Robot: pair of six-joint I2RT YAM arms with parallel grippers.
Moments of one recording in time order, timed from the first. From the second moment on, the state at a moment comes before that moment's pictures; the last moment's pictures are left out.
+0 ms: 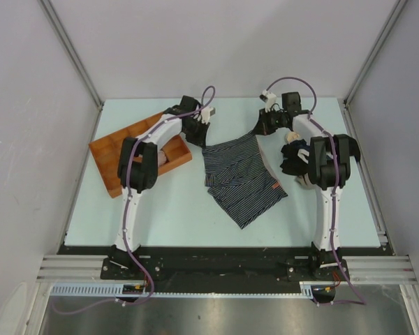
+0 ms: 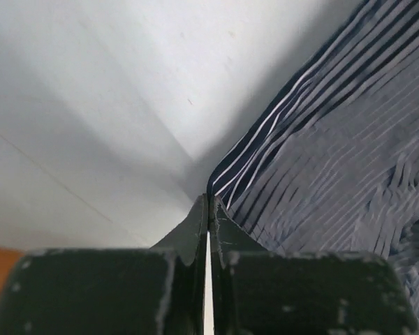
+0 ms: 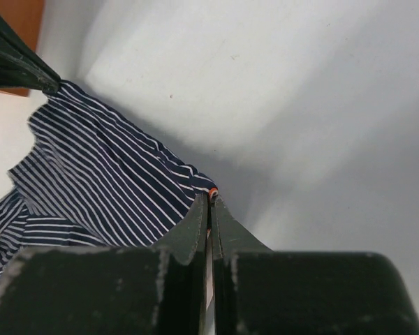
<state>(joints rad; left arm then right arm) -0.35 2.39 2.02 -0.71 0.35 0.10 0.13 2.30 1.83 -0.34 -0.72 -0.16</state>
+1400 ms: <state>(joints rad) -0.72 1.59 1.03 -0.26 0.52 -0.19 -0.09 1.91 1.37 -1.19 -1.11 -1.42</state>
